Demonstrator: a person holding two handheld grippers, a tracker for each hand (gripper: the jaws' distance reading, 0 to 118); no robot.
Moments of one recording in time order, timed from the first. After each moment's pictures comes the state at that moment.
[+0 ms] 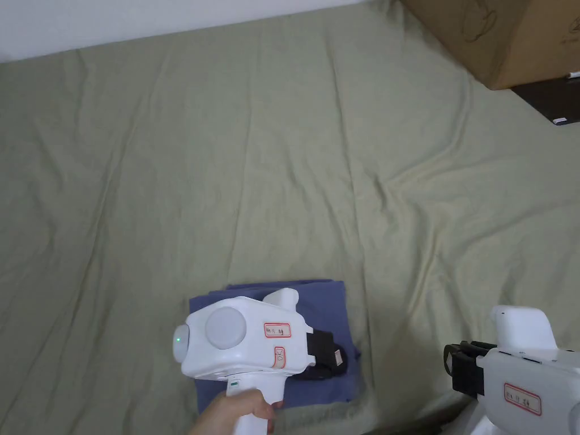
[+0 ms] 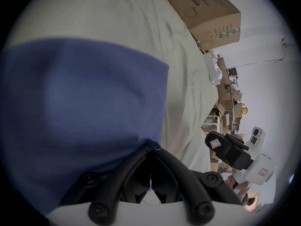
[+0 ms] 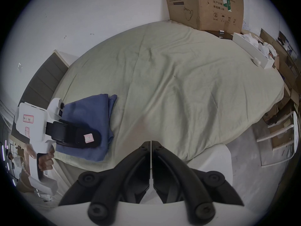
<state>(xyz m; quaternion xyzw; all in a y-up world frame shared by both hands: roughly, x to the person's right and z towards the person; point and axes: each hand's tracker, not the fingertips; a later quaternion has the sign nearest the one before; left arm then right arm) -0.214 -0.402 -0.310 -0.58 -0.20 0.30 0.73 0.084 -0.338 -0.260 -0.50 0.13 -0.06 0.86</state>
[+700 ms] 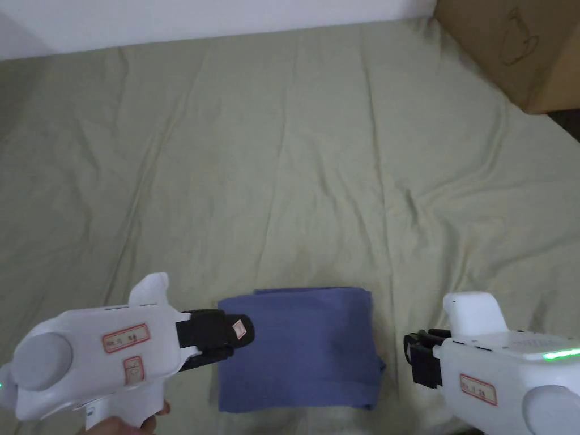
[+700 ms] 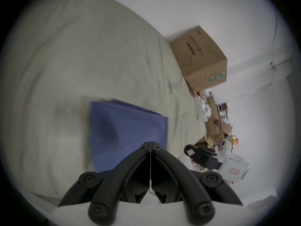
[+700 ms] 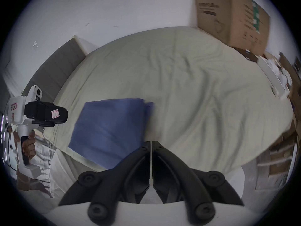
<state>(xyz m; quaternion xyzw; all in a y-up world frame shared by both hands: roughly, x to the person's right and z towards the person) -0.373 -0.313 -0.217 -0.43 -0.10 0.39 0.81 -0.001 -0.315 -0.280 -0.47 0.24 0.01 0.85</state>
